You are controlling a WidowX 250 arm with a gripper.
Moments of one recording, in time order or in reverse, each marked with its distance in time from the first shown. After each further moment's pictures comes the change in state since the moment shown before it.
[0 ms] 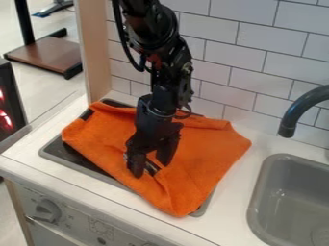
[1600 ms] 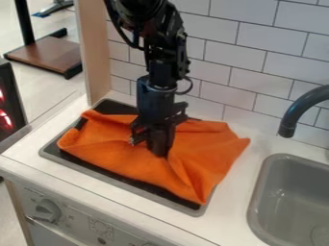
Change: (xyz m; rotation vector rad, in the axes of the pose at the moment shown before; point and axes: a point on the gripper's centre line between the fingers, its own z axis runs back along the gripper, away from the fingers) arm -0.002 -0.006 0.038 -0.073 0.145 0.037
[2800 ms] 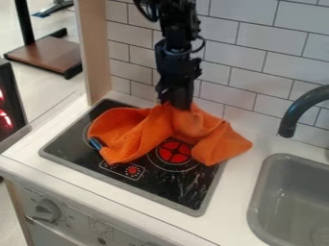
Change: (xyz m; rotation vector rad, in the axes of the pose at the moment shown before) arm 0.048 -0.084 0.013 -0.214 -0.048 0.098
